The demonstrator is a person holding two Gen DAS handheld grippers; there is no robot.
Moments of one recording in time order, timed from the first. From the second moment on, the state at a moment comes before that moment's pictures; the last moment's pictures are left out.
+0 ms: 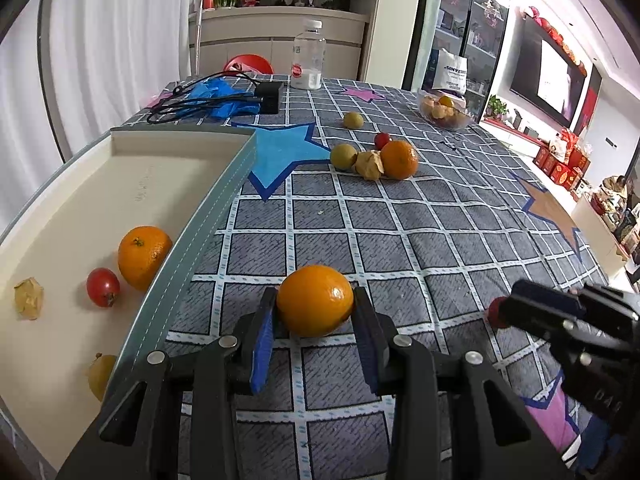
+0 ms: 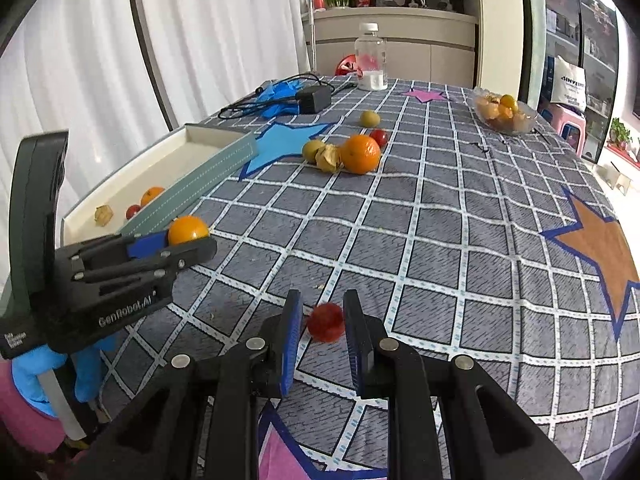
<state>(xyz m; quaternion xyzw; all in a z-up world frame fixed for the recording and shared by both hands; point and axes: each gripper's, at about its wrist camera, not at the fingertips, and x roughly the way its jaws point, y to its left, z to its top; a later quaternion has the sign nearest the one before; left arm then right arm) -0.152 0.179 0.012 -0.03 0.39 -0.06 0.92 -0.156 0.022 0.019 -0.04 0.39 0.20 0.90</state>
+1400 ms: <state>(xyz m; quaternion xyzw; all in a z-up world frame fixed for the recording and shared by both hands) -0.167 0.309 0.047 -0.08 0.33 0.03 0.94 -0.095 0.163 0.060 0.00 0.42 0.32 0.85</state>
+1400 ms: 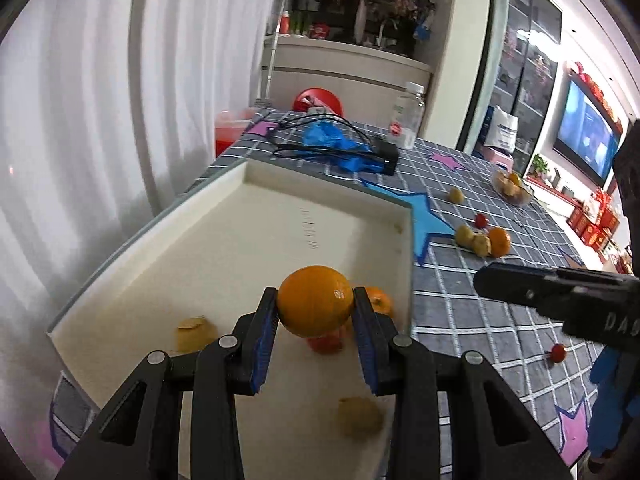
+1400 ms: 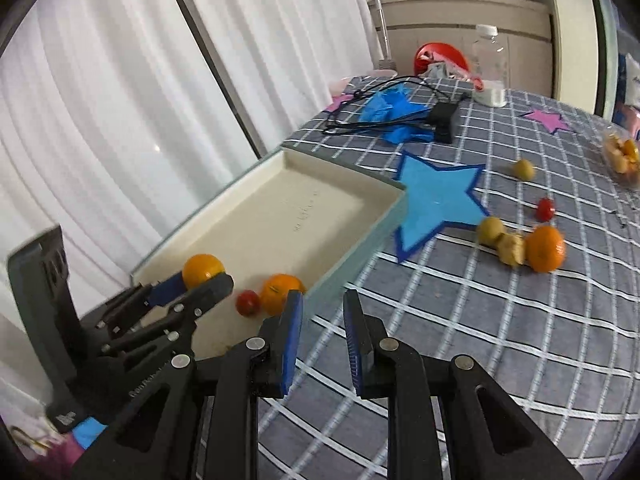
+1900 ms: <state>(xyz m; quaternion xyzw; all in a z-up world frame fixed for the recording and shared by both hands) -0.167 0.342 0.041 -0.09 0.33 0.06 0.94 -0.074 0.199 0.063 0.06 0.46 0.37 0.81</state>
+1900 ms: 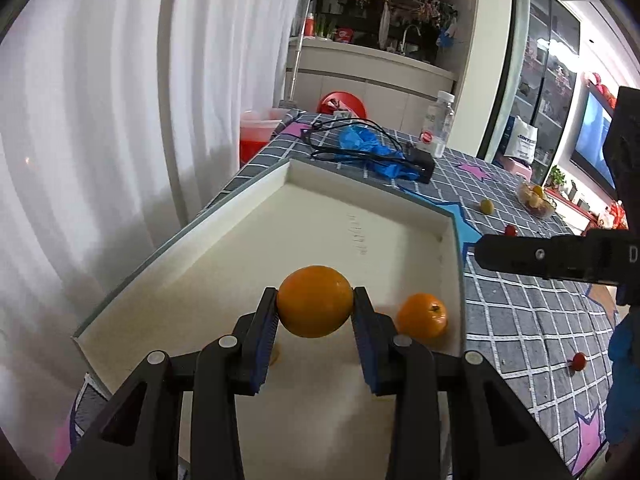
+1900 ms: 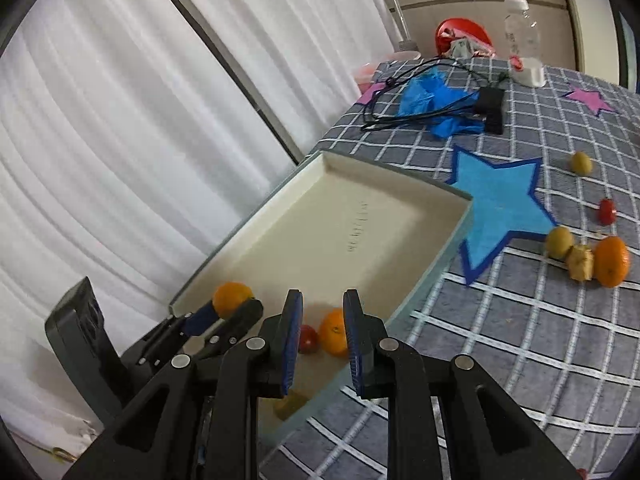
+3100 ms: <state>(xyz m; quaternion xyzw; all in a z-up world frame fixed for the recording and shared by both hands) -0.167 0.340 0.034 -0.10 0.34 0.06 0.93 -0.140 0.044 0.026 -0.09 0.44 0.13 0.89</state>
